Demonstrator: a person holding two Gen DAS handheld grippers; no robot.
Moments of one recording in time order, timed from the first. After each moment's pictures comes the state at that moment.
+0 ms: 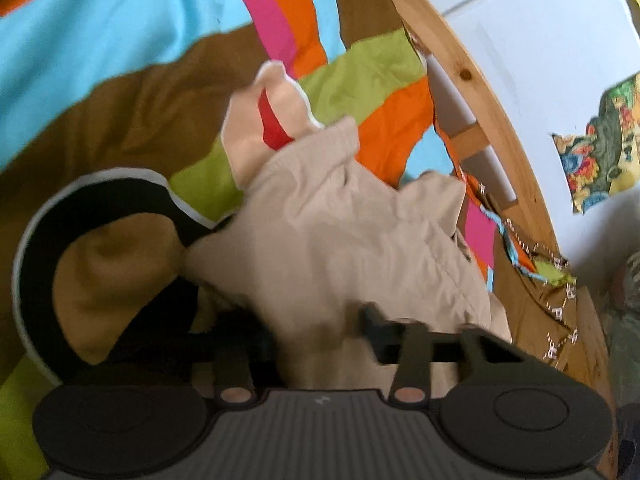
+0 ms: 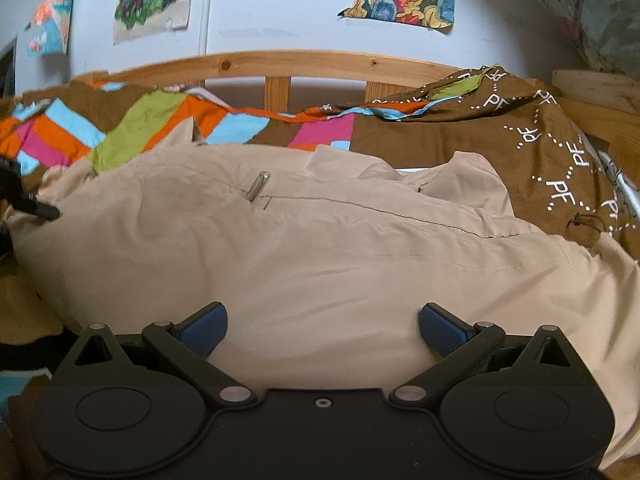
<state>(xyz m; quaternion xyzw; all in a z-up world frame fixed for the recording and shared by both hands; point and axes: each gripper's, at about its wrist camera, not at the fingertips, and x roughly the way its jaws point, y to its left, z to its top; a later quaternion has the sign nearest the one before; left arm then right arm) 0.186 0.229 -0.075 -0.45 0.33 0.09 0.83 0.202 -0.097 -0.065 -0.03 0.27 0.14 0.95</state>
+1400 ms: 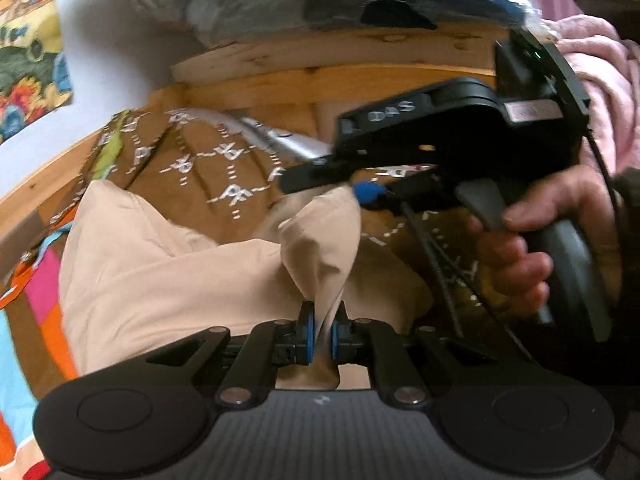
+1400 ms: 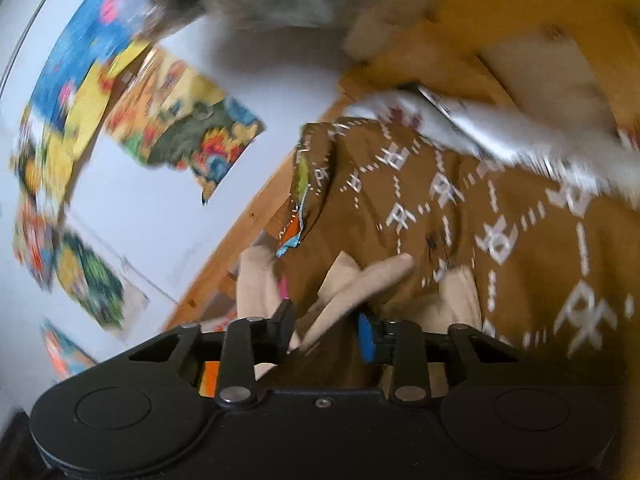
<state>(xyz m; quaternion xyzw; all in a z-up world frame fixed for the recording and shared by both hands) 0.214 -0.167 0.015 0.20 0.31 -0.35 0.86 0.216 -0.313 0.011 0.40 0.24 0.11 0.88</state>
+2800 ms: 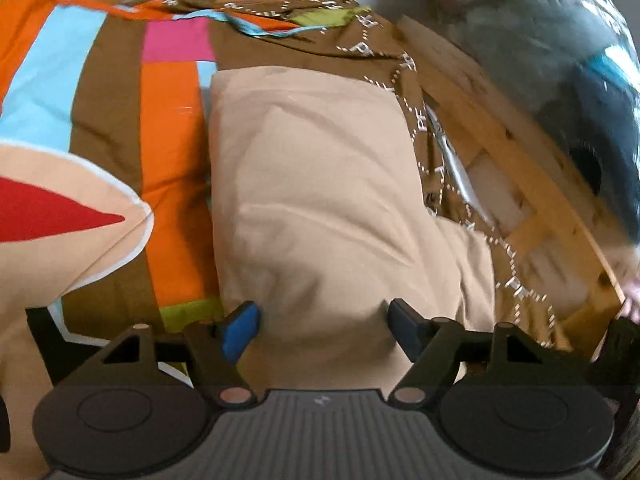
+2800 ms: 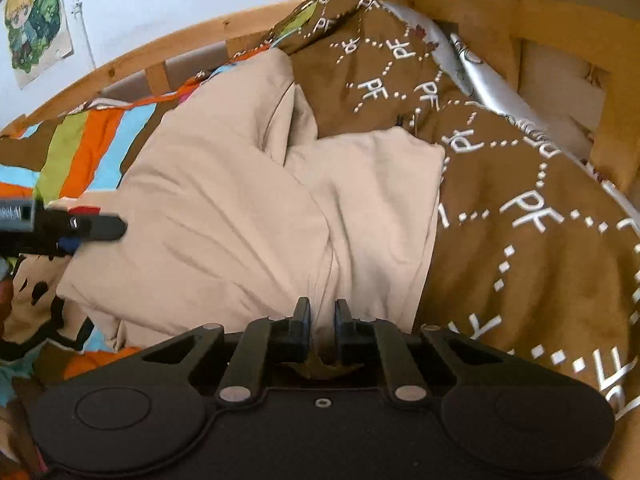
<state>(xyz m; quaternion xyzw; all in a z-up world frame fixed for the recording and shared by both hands) 0.279 0.001 -0.059 -0.17 0.43 -0.25 0.85 0.169 -0.245 -0.024 0.07 0.40 0.05 0.91</state>
